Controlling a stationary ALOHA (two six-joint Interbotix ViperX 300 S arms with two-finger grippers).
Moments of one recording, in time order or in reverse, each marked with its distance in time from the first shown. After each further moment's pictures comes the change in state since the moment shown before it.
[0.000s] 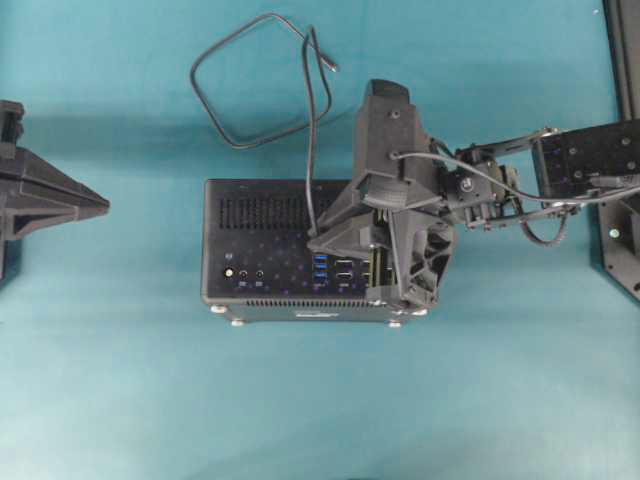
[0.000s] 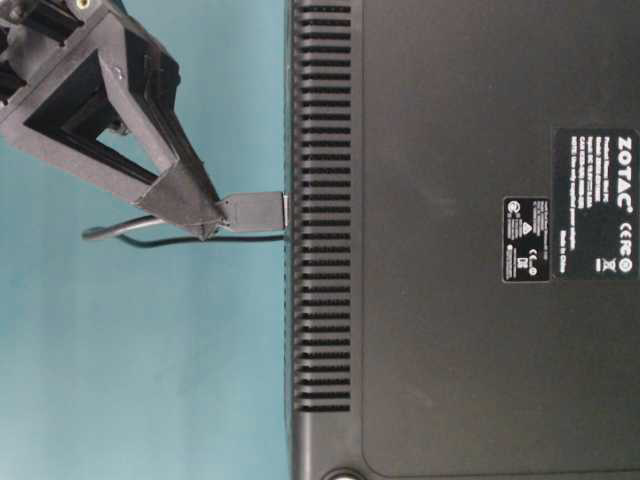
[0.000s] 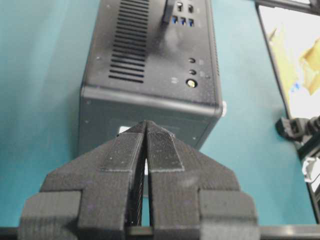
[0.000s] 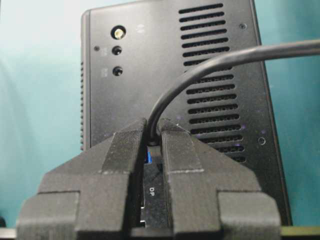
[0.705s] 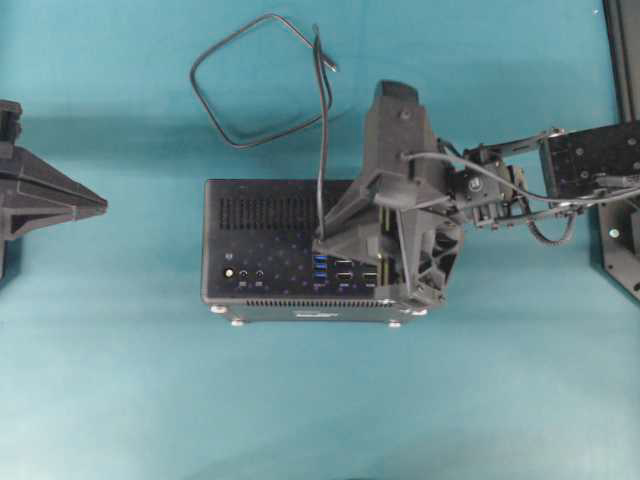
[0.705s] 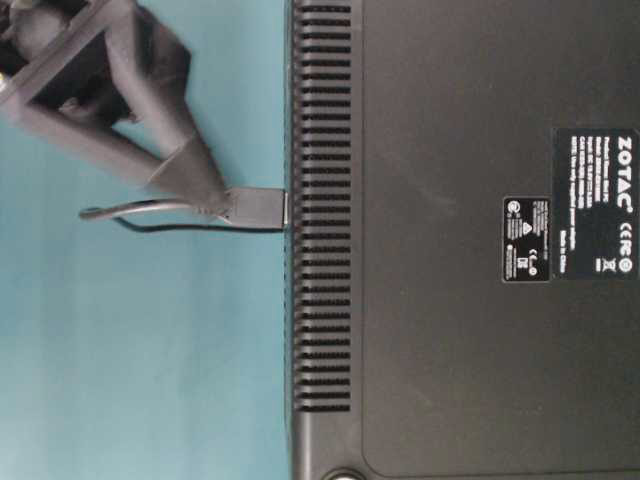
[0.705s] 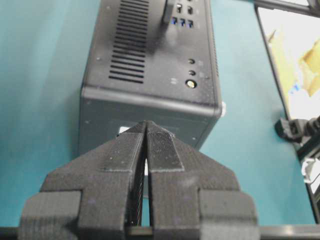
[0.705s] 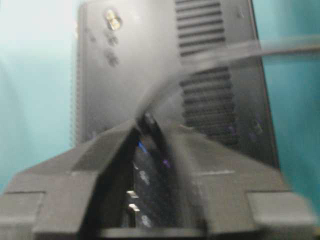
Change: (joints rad) left arm 0.000 -0.008 0.003 0.000 0.000 0.000; right arm -0.002 -0.026 0.037 0.002 -0.044 0.002
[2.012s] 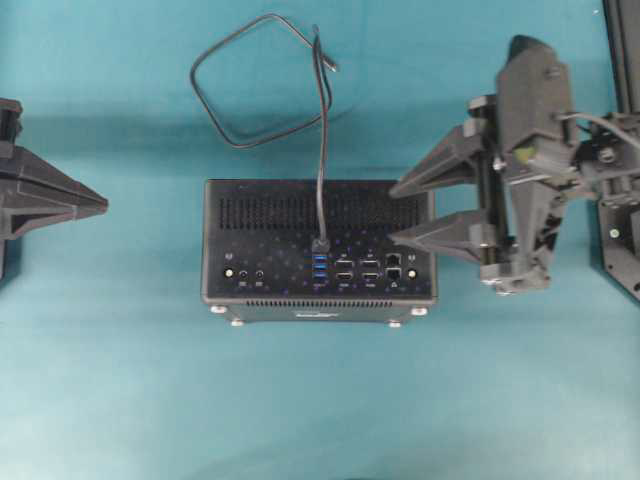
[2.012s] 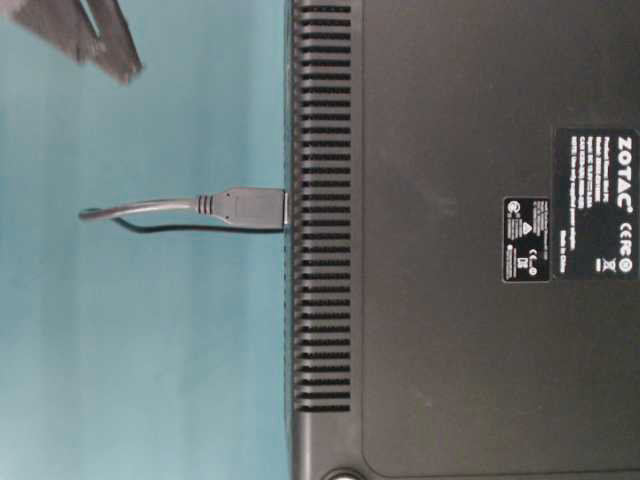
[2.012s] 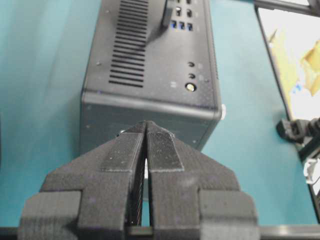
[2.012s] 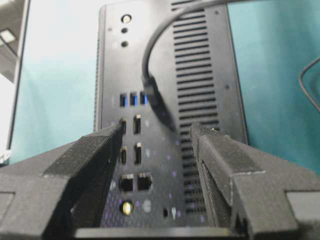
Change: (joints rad) left arm 0.000 0.005 -0.012 0.000 0.000 0.015; right arm -0.002 -0.307 0.156 -0.002 0.003 -0.002
